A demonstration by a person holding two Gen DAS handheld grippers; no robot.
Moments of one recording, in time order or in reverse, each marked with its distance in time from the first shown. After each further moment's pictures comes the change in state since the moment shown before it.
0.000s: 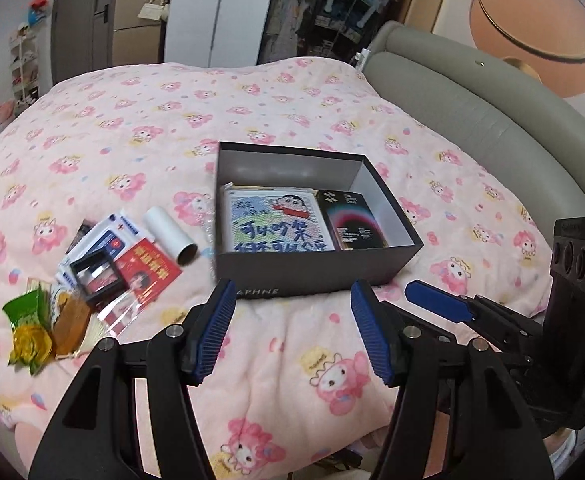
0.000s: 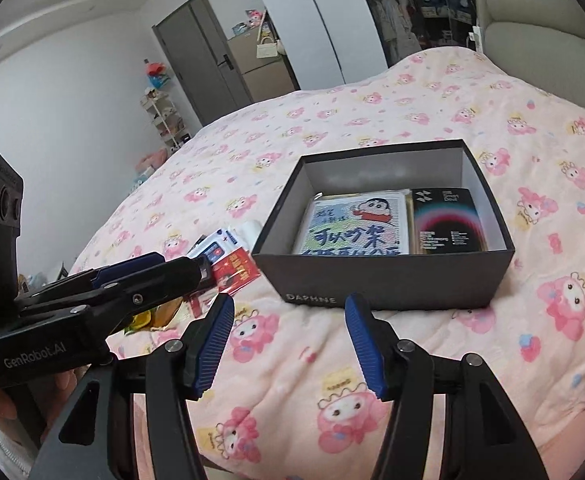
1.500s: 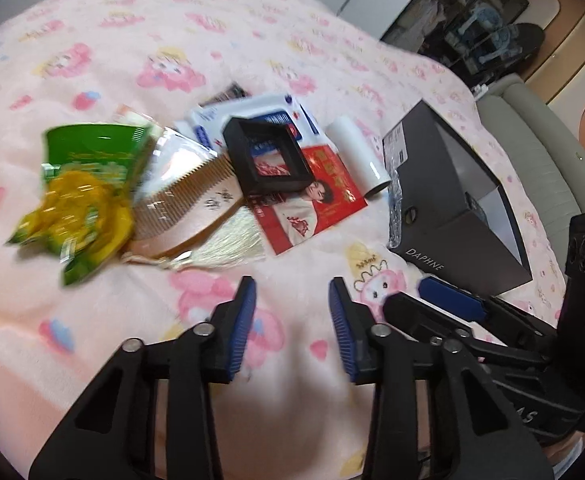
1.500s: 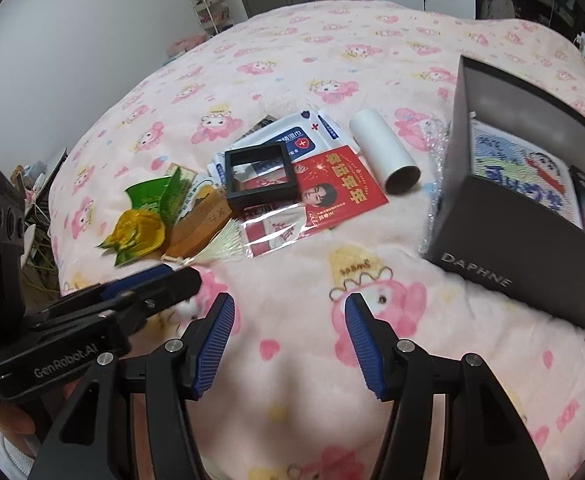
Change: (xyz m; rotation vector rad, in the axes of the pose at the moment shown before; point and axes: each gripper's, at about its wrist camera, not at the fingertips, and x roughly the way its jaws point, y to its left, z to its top) left arm 0.064 0.219 -0.096 -0.444 0.138 0.046; right arm 0.184 0.127 -0.039 -0.205 0.361 0.032
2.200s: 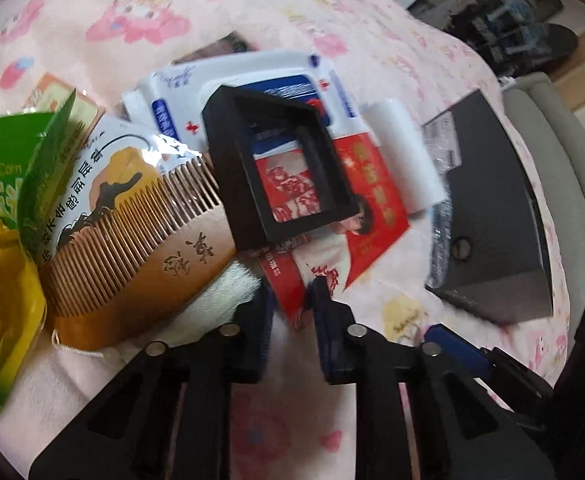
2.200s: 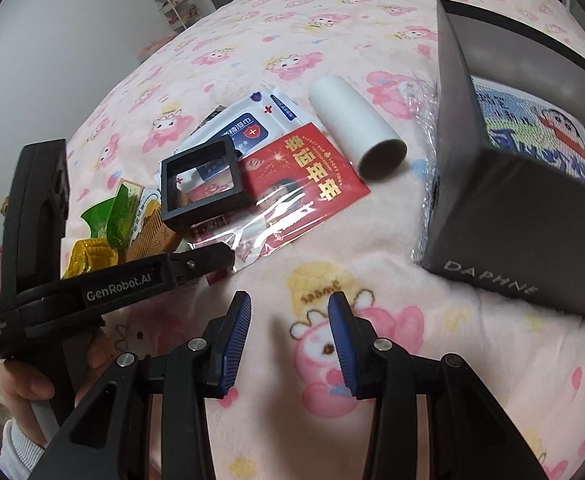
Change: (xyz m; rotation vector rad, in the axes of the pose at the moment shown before) left arm 0.070 0.011 0.031 -0.062 0.112 -0.001; right arm 0.040 -0.039 0.010 0.117 0.043 0.014
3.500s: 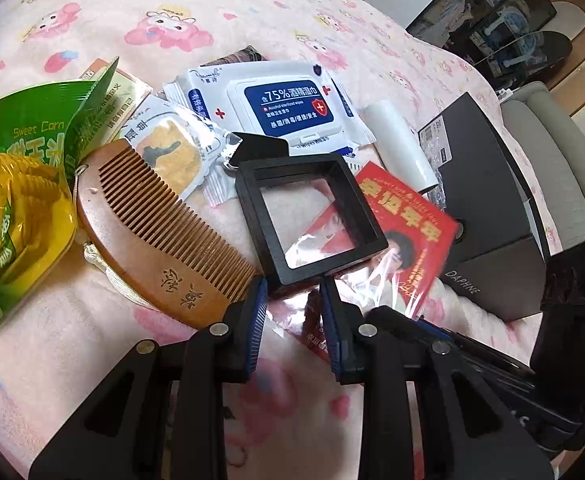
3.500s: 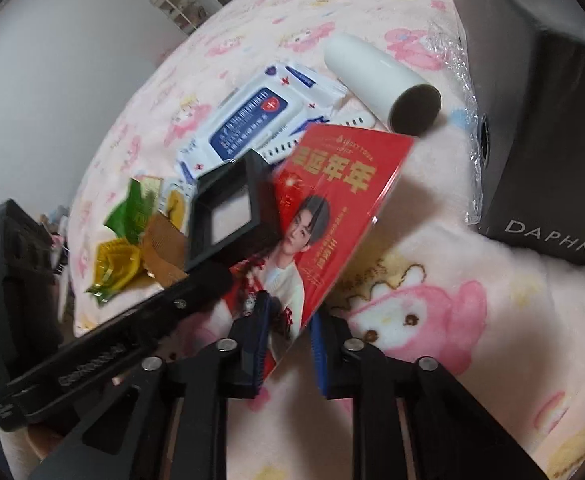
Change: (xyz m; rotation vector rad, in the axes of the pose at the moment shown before) left arm -0.020 0.006 -0.026 -0.004 -0.094 0.036; right arm 0.025 -0.008 -0.009 0.090 0.022 0.190
